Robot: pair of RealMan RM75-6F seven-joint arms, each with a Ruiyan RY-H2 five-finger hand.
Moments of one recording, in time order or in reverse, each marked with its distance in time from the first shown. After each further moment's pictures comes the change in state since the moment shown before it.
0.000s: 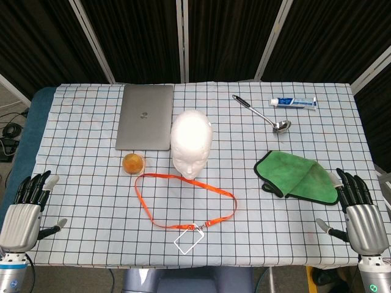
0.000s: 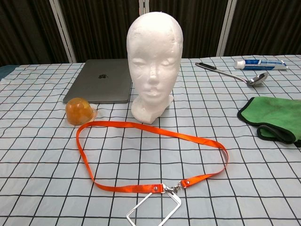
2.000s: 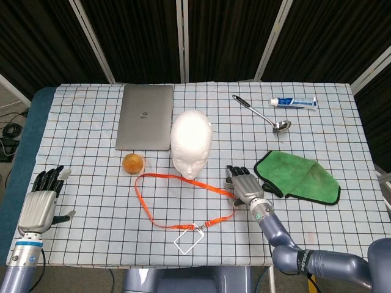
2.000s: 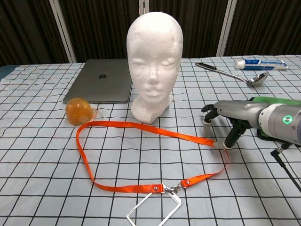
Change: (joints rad) left arm -0.110 -0.089 -0.074 0.090 -0.240 -0.186 0.045; right arm 0.710 -0.501 0.105 0.217 0.917 -0.718 -0.503
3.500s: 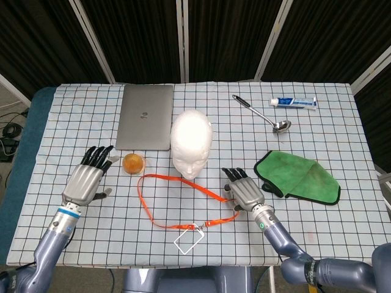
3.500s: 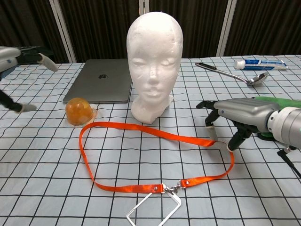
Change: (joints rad) left arm -0.280 -0.115 -0.114 0.099 -0.005 -0.234 0.098; right arm -0.044 0.029 -0.096 -0.011 -0.305 0.080 0.114
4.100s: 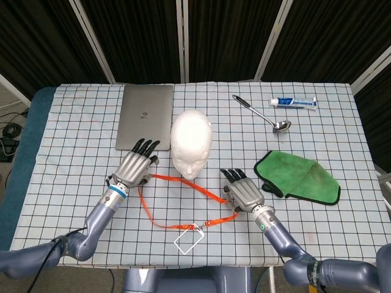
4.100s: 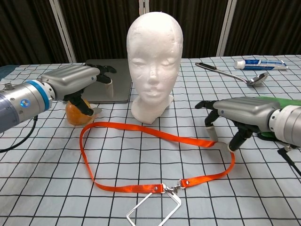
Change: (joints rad) left arm -0.266 -0.300 -0.067 0.342 -0.099 -0.230 0.012; right arm 0.004 0.020 -0.004 -0.025 -0.008 -0.012 -0.016
